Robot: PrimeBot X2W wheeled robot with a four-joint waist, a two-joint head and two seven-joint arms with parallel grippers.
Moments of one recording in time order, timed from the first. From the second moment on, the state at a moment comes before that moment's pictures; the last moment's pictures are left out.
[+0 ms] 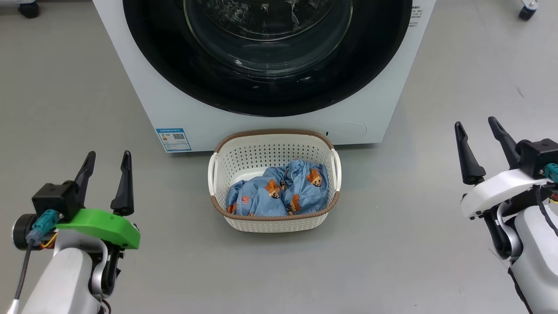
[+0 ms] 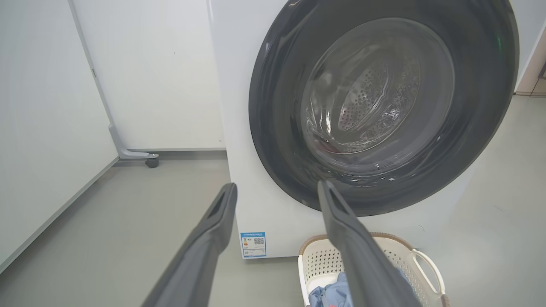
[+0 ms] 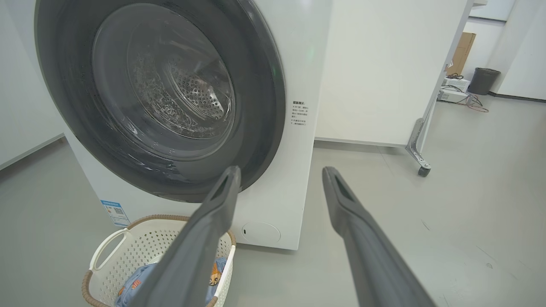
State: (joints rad) left arm -0.10 0.25 -0.19 0.28 -0.50 -0.10 -0.23; right arm -0.22 -0.35 0.33 0.37 0.45 0.07 -0.23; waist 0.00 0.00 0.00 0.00
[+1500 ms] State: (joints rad) left arm -0.10 0.21 -0.08 0.34 -0.42 -0.10 -0.25; right arm -0.23 -0.31 0.24 0.40 0.44 0.08 -0.25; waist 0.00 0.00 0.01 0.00
